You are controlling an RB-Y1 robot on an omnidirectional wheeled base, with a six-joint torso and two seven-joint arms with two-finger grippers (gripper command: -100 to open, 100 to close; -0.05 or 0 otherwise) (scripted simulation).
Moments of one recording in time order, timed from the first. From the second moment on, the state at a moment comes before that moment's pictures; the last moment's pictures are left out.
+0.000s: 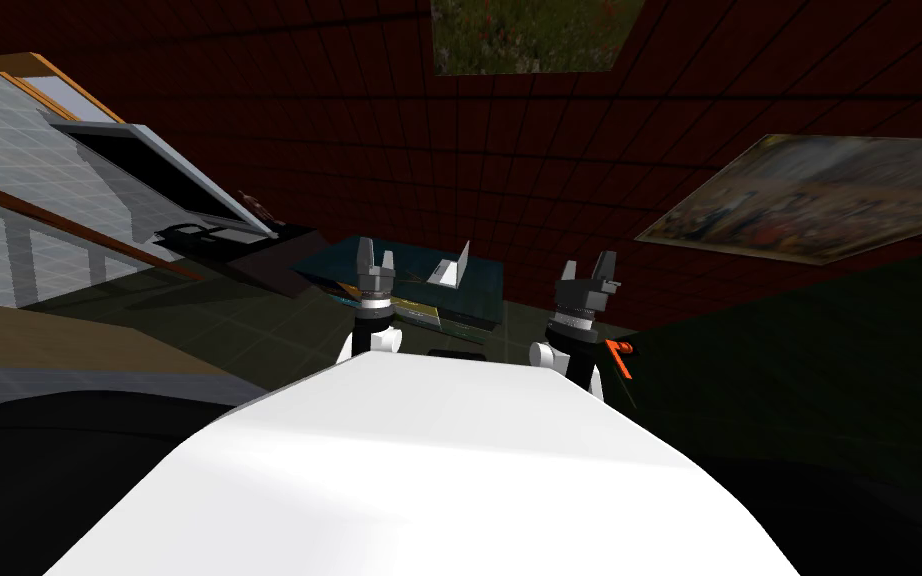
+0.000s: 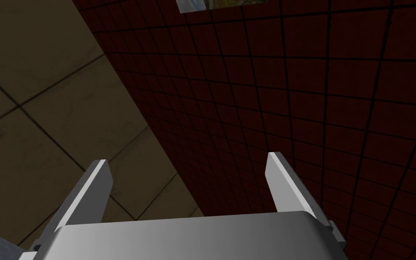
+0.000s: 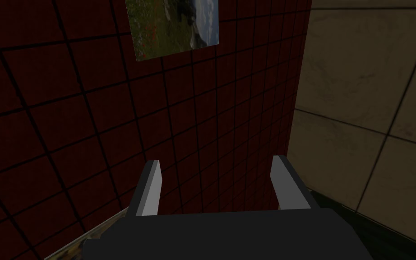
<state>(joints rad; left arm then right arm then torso) 0.46 0.02 -0.06 -2.22 -0.09 -0.54 -0.03 0.49 0.01 -0.05 -2.35 0.05 -0.44 -0.13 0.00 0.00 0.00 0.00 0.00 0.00</state>
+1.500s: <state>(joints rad) 0.41 0.10 -0.05 -2.16 -0.11 -0.49 -0.05 0.49 0.01 -0.05 -2.35 0.05 -0.44 -0.13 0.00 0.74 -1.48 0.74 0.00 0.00</state>
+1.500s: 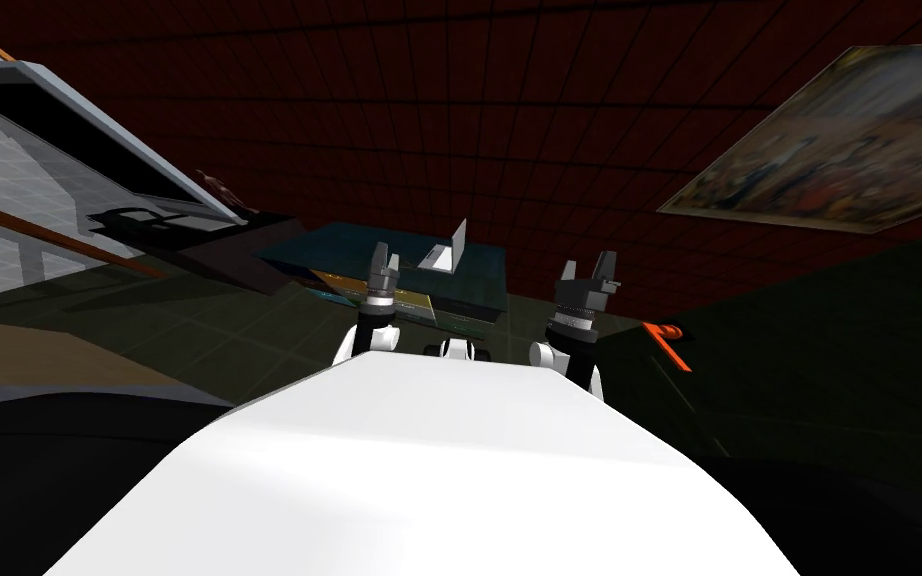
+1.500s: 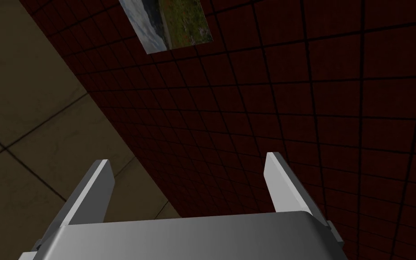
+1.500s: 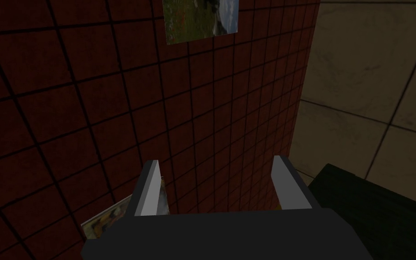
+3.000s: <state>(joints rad) 0.21 0.12 0.03 -1.88 -0.21 -0.27 -0.14 0.49 0.01 -0.05 -2.35 0.05 -0.44 -0.13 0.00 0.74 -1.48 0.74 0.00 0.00</state>
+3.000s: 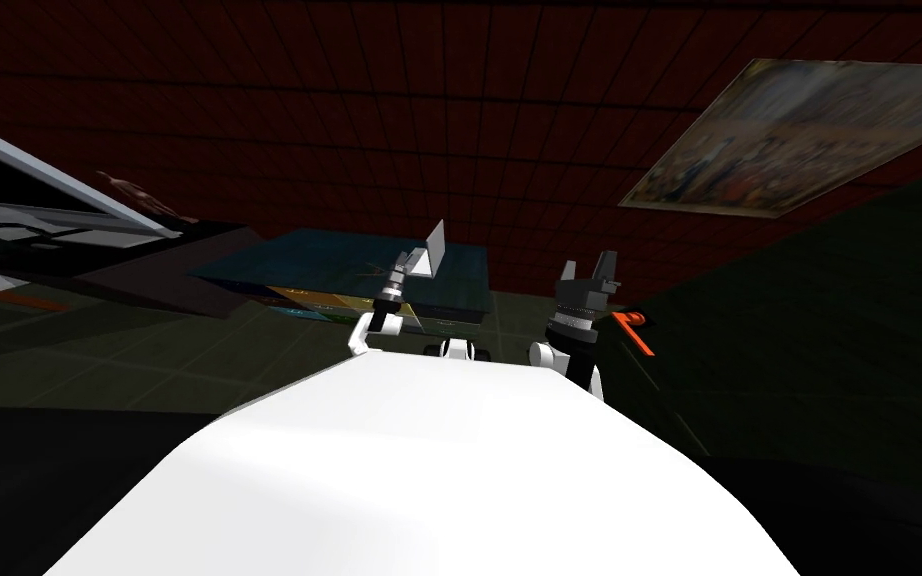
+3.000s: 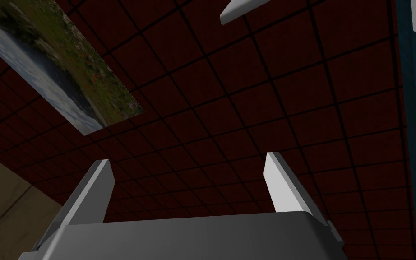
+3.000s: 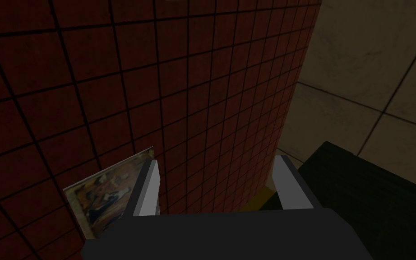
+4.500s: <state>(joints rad) 0.00 0.21 0.11 -1.59 -0.31 -0.04 -0.23 0.49 0.01 -0.05 -2.35 0.05 -0.44 -0.13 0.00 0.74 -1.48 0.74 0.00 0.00</state>
